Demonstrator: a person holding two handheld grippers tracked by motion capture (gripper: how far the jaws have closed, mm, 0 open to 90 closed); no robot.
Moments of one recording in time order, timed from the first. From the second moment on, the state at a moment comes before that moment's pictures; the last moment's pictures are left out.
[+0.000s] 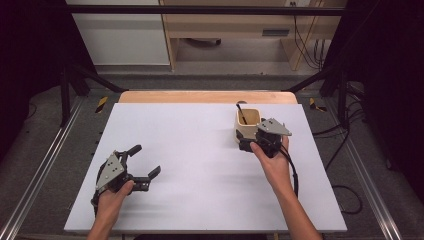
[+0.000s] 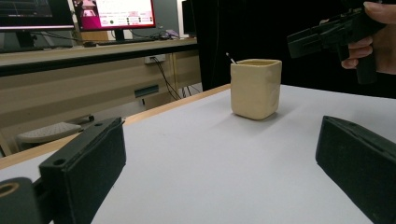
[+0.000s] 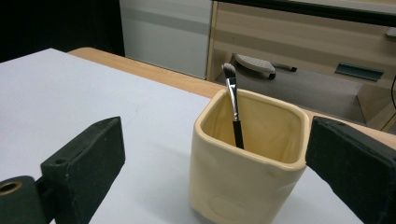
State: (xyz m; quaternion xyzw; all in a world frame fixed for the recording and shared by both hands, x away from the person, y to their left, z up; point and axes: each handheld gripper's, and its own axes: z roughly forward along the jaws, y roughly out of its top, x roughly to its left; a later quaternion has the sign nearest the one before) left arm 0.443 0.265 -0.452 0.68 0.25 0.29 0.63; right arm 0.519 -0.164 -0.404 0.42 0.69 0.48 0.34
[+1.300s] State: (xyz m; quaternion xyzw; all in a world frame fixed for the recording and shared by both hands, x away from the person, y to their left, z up) left arm 0.442 0.264 -0.452 0.68 0.24 0.29 0.63; right arm 0.483 -0.168 -0.405 0.40 0.68 0.51 0.34
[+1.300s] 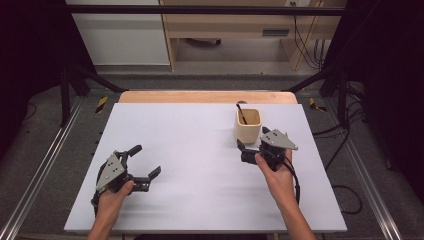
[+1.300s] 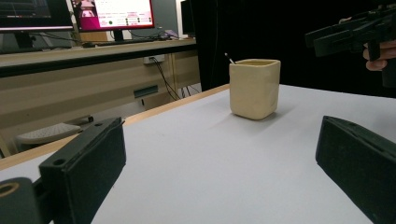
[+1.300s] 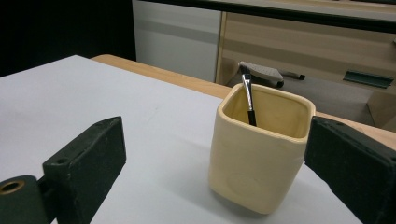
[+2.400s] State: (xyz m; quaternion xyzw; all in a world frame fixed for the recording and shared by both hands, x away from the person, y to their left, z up) left arm 0.440 0.263 -0.451 0.68 0.24 0.29 0.62; right arm 0.454 -0.207 -0.400 0.40 0.66 0.53 0.36
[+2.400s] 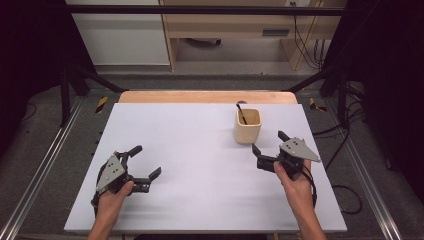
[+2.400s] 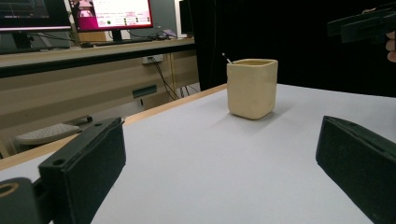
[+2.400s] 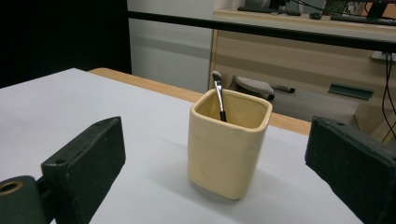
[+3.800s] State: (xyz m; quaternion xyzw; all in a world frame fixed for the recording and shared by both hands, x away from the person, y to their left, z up) left arm 0.437 0.266 -0.450 0.68 0.24 0.29 0.62; right arm 0.417 -0.249 -0.420 0.38 0.64 0.54 0.39
